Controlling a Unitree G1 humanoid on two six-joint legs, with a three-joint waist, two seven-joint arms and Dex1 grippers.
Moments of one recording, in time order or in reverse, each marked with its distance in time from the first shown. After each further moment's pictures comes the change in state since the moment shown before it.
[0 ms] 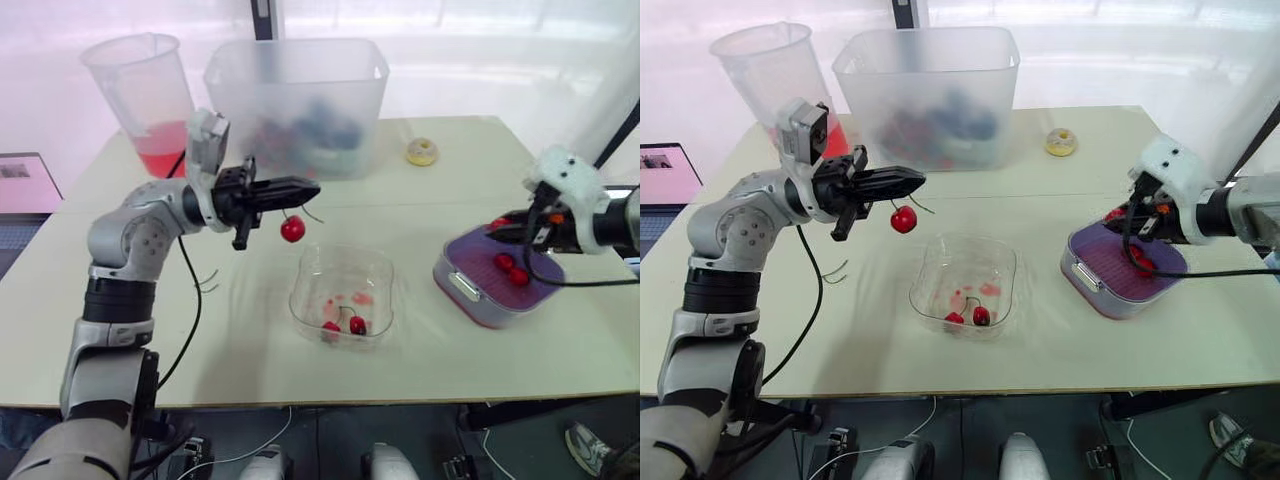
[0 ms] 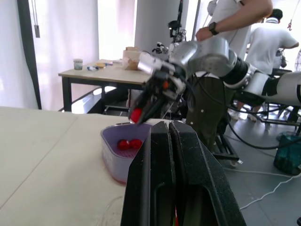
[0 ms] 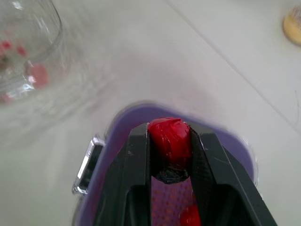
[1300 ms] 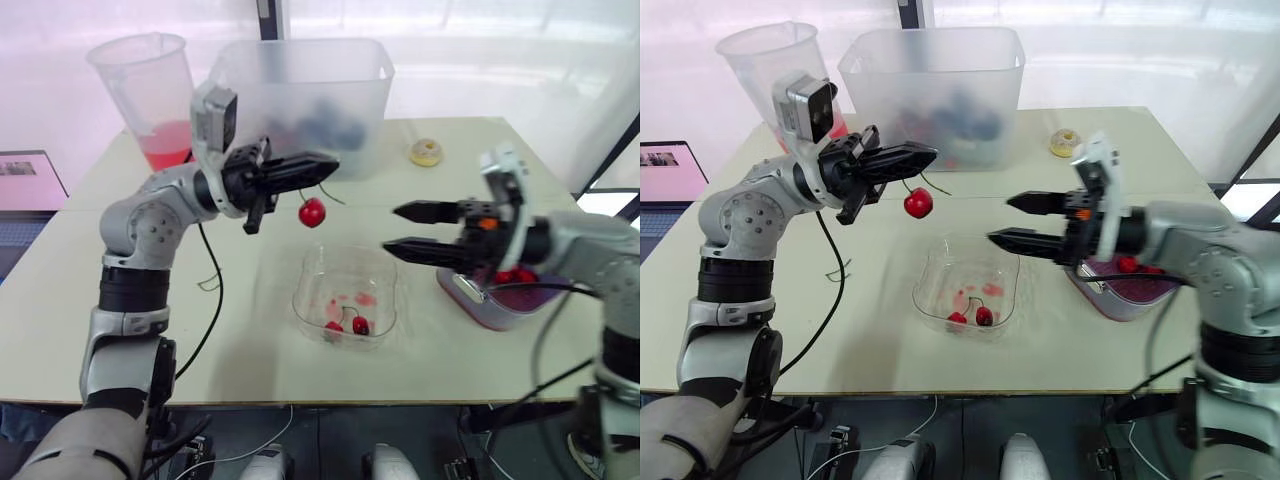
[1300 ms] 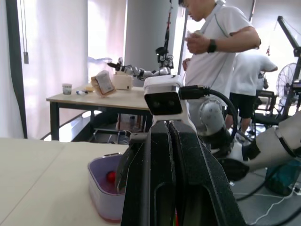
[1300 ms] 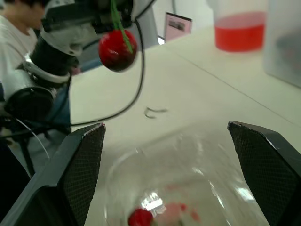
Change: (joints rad) left arm -0.080 -0.086 0.026 0.016 -0.069 0.062 0.041; right arm -0.141 0.647 -0.240 -0.248 0.433 0.277 -0.196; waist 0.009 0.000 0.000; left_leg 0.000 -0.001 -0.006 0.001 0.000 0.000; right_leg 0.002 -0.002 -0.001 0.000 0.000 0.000
